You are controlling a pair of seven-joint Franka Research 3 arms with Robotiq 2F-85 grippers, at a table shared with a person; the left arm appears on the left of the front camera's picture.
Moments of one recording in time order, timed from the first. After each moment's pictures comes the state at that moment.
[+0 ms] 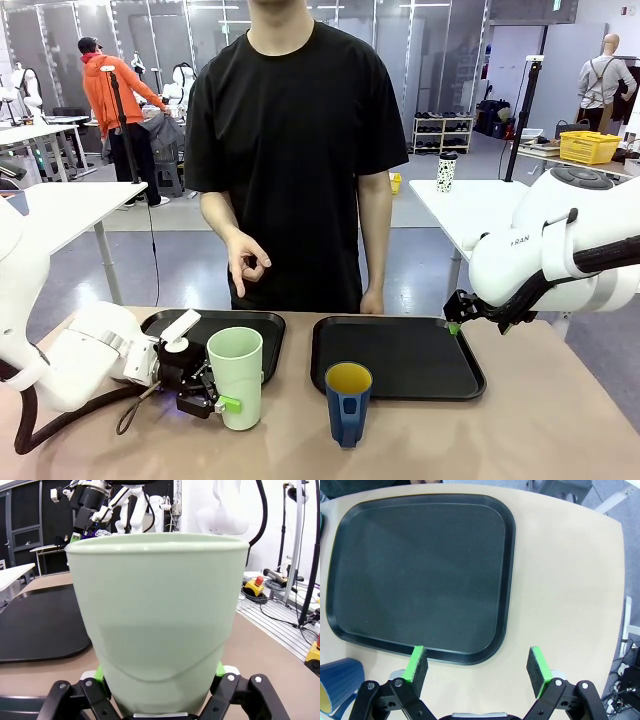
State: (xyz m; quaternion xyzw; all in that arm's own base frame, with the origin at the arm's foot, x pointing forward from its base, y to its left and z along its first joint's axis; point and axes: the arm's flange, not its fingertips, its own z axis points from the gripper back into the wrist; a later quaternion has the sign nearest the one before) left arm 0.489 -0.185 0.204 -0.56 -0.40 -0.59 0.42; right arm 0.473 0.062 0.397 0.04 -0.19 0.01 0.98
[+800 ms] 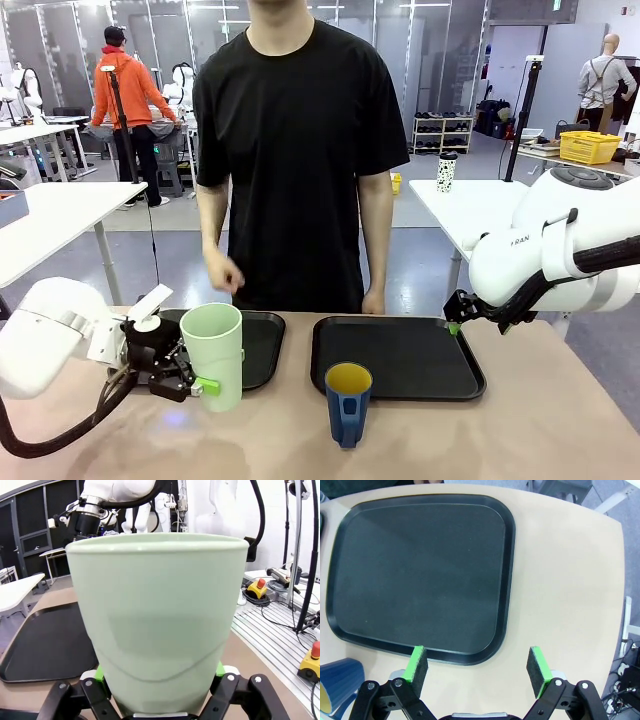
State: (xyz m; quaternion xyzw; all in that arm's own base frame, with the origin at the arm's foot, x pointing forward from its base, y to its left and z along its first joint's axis) left arm 0.458 -0.156 0.275 -0.53 -0.43 -0.60 0.42; right arm 0.473 0.062 0.397 0.04 -0.19 0.01 0.98
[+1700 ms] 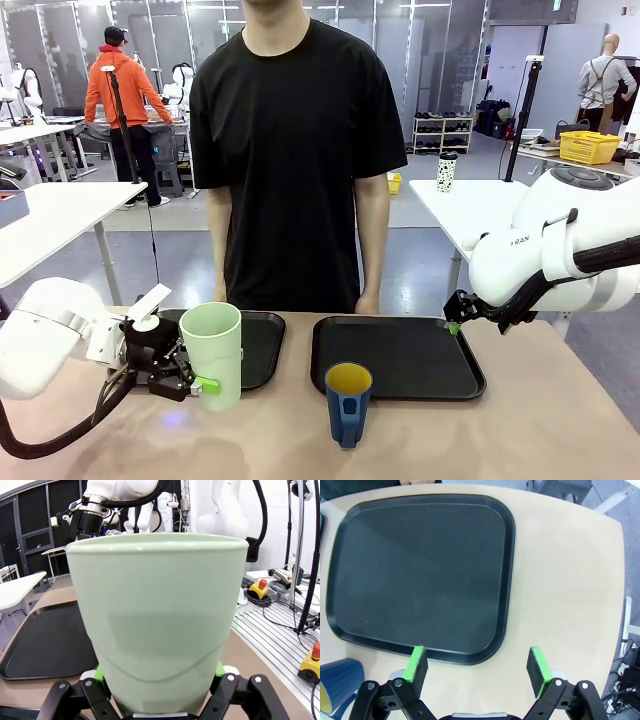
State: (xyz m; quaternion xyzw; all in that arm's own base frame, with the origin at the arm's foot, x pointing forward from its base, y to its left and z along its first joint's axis) left arm 0.458 -0.156 0.273 -0.53 -0.43 -0.60 0.42; right arm 0.473 0.062 0.397 0.04 -0.19 0.01 0.98
